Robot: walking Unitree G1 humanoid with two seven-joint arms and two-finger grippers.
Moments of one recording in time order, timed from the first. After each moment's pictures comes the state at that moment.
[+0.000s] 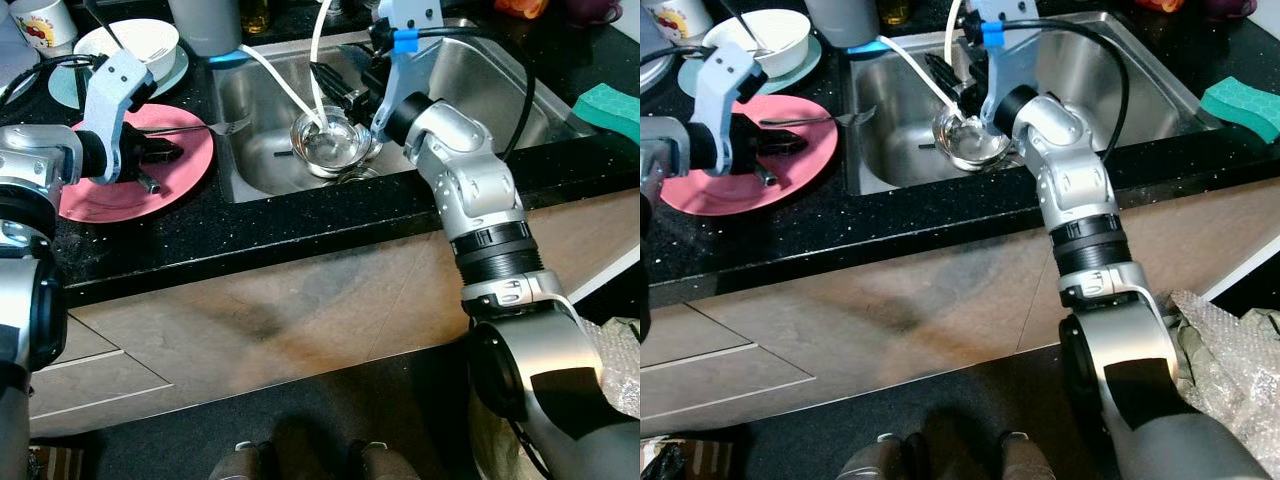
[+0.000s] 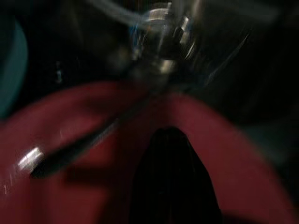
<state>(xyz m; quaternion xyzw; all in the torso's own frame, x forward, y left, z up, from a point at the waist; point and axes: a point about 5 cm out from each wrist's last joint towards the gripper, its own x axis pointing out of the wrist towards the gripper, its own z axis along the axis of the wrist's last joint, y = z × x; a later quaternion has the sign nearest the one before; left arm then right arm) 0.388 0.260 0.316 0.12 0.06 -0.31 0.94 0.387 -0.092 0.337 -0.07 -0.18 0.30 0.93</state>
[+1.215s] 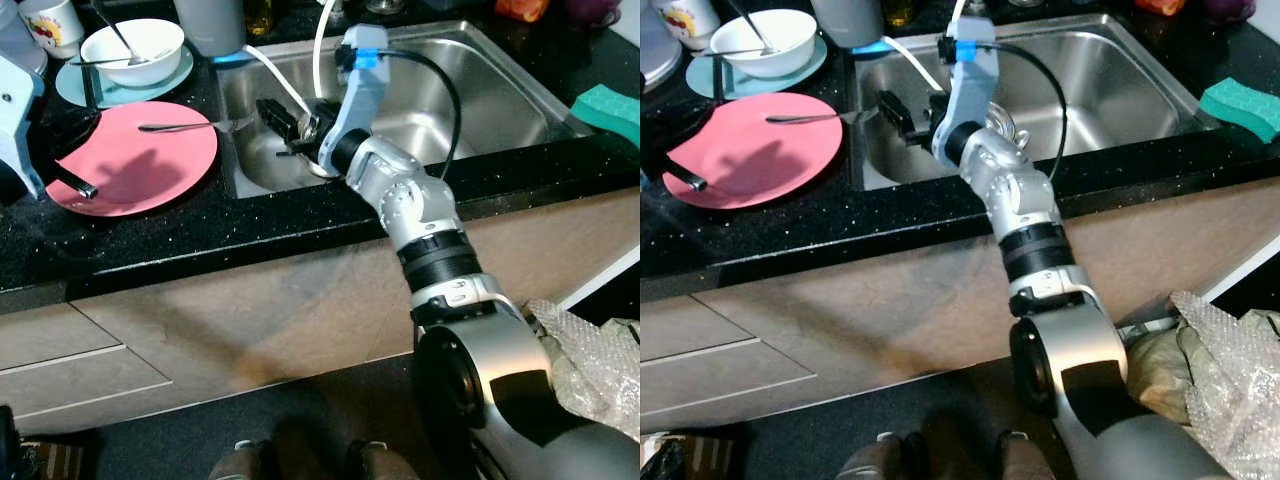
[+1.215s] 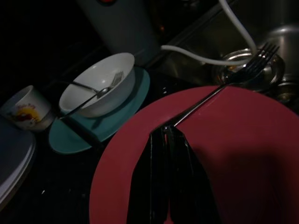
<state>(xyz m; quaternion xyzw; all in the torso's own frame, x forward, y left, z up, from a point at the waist) 0.311 0.302 0.306 0.24 -0.13 -0.12 0.96 0.397 -0.030 0.288 0.14 -0.02 0.34 0.93</state>
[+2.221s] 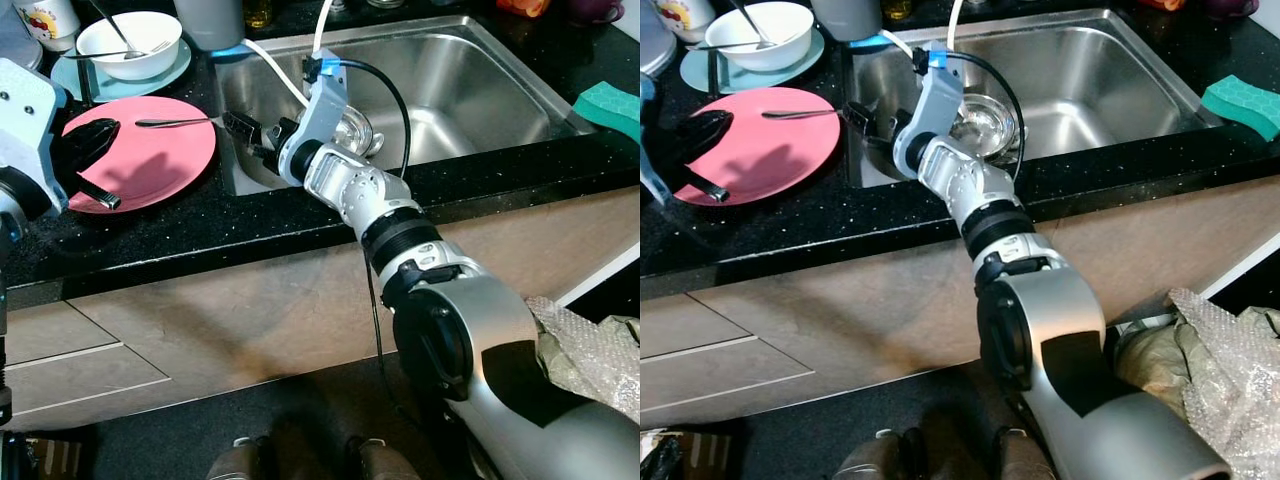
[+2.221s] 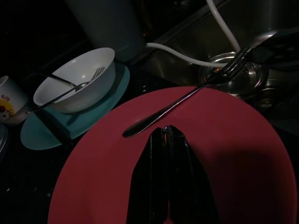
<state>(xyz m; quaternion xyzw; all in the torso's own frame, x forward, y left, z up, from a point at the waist) 0.305 0.278 0.300 0.22 -0.13 -0.13 0.96 0.400 0.012 0.281 0.25 0.07 0.33 0.91</state>
